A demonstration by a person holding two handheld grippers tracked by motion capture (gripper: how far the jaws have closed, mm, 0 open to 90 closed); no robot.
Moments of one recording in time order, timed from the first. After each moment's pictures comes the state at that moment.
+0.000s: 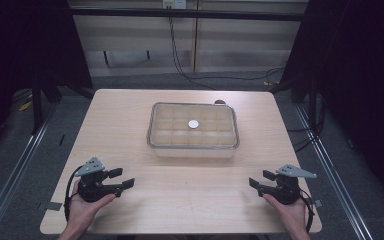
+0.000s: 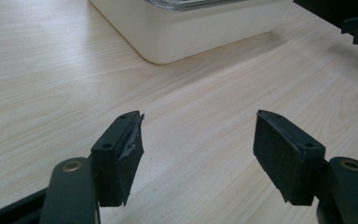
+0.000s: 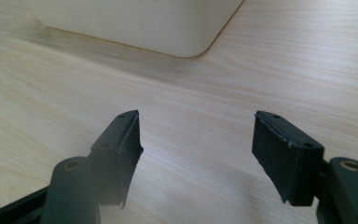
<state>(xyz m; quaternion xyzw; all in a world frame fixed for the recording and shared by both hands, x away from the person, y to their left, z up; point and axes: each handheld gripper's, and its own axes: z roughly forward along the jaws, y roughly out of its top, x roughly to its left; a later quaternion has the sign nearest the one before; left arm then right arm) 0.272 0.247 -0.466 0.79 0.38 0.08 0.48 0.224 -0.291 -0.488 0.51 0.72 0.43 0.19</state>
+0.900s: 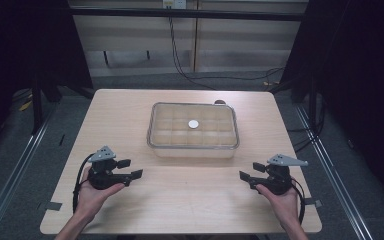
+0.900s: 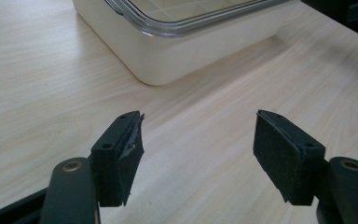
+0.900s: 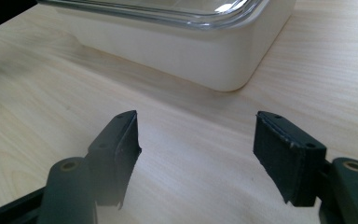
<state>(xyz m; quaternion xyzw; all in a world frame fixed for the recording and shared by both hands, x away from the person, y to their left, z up) 0.302 0.222 -0.454 0.80 0.37 0.08 0.46 0.246 -0.268 -0.464 0.49 0.73 0.45 0.16</state>
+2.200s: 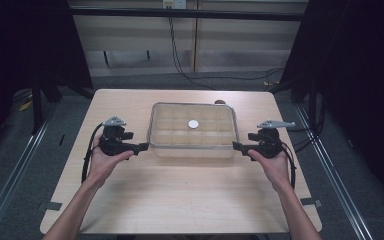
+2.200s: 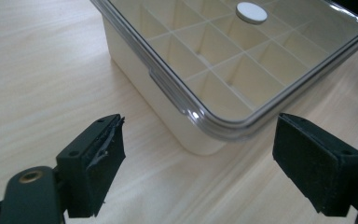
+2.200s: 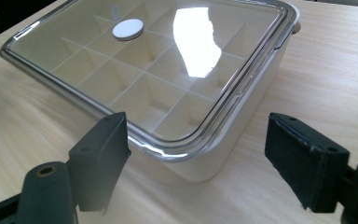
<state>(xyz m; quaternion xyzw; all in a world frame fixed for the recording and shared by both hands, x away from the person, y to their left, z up) 0.385 0.202 -0.430 0.81 0.38 0.08 0.44 0.334 -0.260 -0.428 0.48 0.75 0.43 0.16</state>
